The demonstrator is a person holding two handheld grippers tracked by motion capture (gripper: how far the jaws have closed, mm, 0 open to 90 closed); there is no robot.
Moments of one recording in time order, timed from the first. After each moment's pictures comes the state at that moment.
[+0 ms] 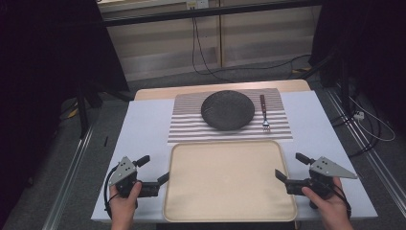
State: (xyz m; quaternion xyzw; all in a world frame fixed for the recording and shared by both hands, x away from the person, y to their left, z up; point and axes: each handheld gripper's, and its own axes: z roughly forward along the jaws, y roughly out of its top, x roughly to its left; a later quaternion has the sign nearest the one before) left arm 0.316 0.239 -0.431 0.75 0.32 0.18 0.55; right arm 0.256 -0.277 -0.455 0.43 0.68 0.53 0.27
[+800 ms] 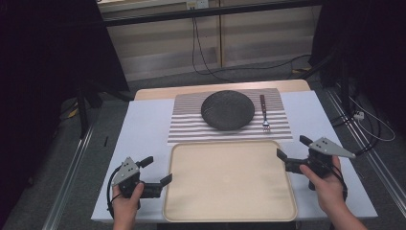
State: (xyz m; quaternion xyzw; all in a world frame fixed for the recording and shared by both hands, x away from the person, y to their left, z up) left arm 0.316 0.234 -0.435 0.75 0.31 0.17 0.56; right arm 0.301 -0.284 -0.431 0.47 0.66 0.50 0.31
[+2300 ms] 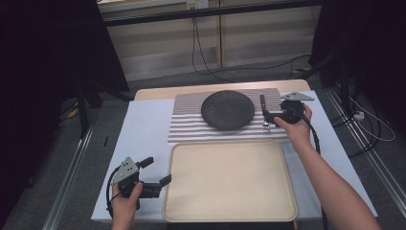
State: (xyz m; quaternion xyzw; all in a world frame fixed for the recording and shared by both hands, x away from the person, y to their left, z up) left arm 0.319 0.237 -0.438 0.75 0.31 0.15 0.56; right arm 0.464 -0.277 -0.428 0.52 0.68 0.41 0.32
